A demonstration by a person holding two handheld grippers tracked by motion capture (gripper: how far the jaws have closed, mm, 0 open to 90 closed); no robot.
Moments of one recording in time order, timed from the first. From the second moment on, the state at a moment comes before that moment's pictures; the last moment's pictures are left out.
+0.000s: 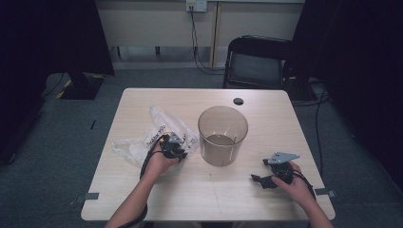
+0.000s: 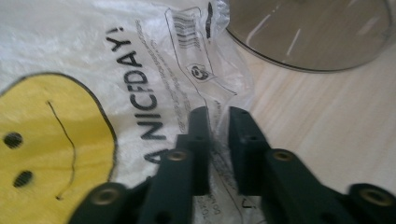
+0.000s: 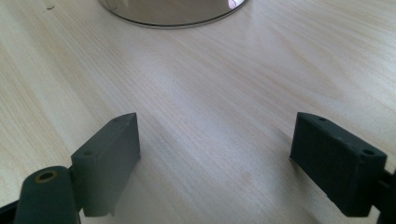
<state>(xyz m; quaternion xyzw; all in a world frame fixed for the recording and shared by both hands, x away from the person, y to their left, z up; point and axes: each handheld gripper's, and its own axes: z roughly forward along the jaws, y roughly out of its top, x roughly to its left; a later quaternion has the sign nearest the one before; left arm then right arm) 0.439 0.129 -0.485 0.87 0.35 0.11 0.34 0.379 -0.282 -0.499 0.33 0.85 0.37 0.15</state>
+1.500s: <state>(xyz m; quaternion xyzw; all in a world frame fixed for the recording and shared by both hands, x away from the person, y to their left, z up) 0.434 0.157 -0.344 0.82 0.34 0.12 0.44 0.379 -0.282 -0.499 0.33 0.85 0.37 0.14</state>
